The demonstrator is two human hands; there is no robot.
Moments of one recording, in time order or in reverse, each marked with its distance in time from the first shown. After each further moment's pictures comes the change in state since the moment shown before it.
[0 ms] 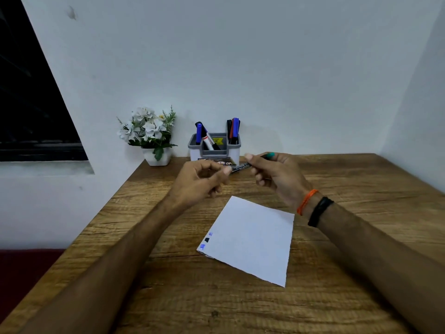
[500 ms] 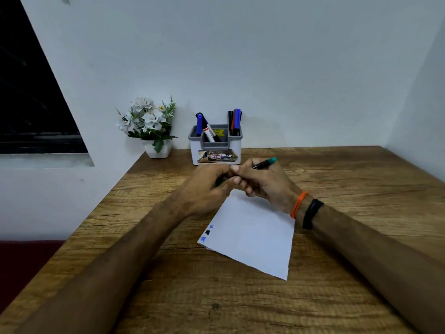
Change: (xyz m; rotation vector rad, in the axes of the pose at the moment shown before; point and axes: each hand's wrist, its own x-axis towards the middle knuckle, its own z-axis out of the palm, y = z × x) left_hand -0.007 -0.004 0.008 0.577 -0.176 0.277; right_hand -0.008 0.019 0.014 -0.046 -0.204 0.024
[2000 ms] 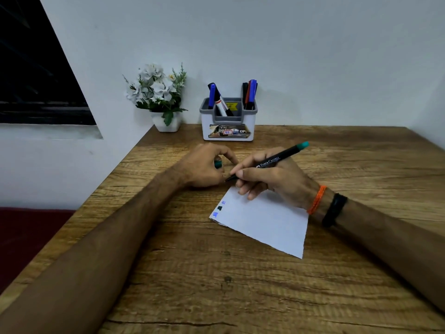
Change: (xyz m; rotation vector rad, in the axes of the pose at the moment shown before) left_hand -0.002 -0.027 -0.013 0.155 -0.196 -0.233; right_hand -0.027 0.001 0.019 -0.103 -0.184 0.047
